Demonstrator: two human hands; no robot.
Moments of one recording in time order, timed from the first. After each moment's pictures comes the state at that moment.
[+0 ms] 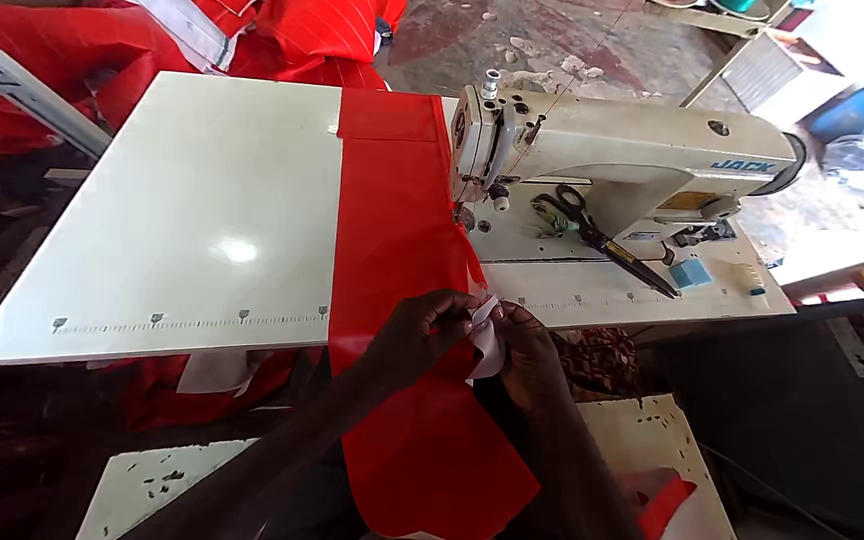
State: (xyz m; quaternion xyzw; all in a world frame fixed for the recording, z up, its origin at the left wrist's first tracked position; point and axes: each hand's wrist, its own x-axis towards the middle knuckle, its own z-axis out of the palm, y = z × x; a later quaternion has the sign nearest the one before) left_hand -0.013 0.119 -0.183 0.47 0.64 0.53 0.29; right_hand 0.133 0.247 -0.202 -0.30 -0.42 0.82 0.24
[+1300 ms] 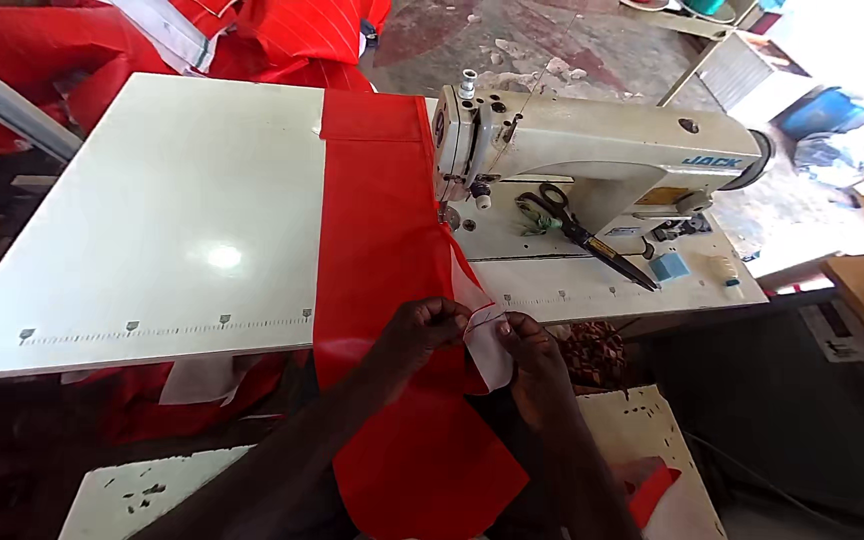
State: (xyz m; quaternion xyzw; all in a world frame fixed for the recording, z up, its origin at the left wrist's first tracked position) left_hand 0.007 0.134 -0.180 0.22 0.59 0.60 0.50; right_hand 0.168 0.251 -0.201 -0.31 -0.50 0.77 0.26
